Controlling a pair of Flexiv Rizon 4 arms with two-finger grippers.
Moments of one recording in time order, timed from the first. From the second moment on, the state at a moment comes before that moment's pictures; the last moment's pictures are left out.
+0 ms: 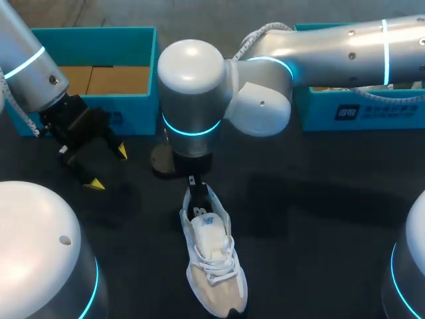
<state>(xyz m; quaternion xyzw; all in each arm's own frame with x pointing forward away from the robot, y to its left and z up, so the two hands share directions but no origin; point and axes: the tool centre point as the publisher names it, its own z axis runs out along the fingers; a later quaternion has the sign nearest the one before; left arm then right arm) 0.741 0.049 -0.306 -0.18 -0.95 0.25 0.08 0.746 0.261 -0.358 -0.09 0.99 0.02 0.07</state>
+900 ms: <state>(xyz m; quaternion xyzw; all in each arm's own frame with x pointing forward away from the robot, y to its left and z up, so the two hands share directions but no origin) 0.741 0.049 -0.306 -0.18 -0.95 0.25 0.08 0.746 0.264 -0.391 -0.10 0.99 0.02 0.02</state>
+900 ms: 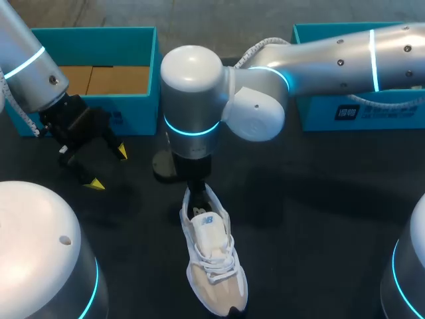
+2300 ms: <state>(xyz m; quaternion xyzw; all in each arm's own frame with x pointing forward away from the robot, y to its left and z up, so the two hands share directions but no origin) 0.740 0.049 -0.306 -0.18 -0.95 0.25 0.08 0.791 0.216 -0.262 -0.09 0.99 -0.05 0.11</state>
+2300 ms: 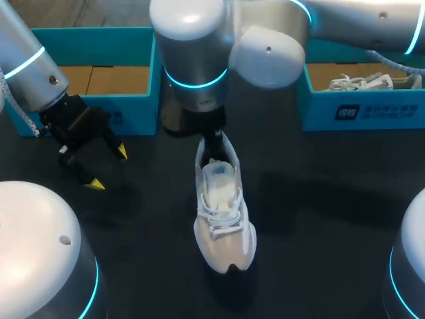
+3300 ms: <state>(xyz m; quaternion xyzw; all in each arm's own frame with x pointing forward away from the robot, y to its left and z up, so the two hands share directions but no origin) 0.769 0.073 -0.289 -0.18 -0.96 0.20 0.04 0.880 0.116 -0.214 -0.07 0.98 -0.10 0.16</state>
